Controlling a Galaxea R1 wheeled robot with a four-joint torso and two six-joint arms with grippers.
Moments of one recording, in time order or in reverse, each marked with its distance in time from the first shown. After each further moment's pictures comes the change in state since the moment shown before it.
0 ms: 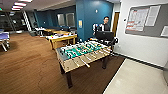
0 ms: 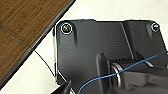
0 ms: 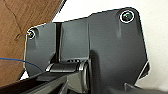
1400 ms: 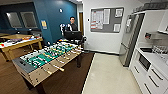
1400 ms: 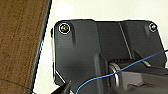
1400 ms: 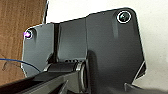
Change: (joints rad) left arm 0.000 -0.003 0.011 0.000 0.000 0.000; right arm -0.002 -0.008 -0.002 0.001 0.003 0.000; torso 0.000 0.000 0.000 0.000
